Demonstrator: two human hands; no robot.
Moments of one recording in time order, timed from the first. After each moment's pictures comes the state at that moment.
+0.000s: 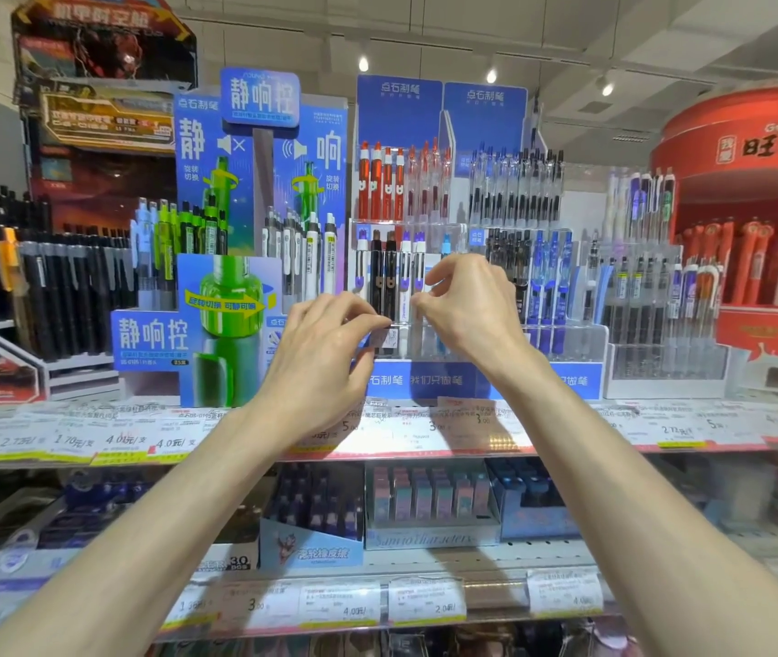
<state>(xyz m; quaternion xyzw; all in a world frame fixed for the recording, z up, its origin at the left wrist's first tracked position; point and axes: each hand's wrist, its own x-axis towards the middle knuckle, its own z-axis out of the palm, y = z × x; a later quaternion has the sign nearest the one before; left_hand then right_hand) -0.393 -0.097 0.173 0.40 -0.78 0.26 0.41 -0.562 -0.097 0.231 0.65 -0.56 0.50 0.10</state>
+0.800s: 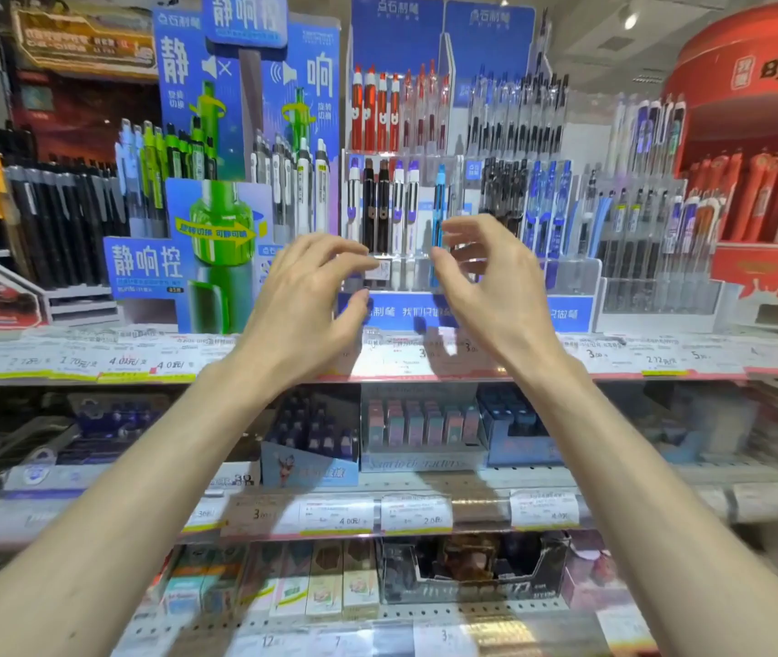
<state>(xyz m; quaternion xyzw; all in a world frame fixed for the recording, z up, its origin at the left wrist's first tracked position) -0.390 -0.072 0.158 0.37 -0.77 0.22 0.46 -0.589 -0.057 0.179 0.68 -0.45 0.57 0.09</state>
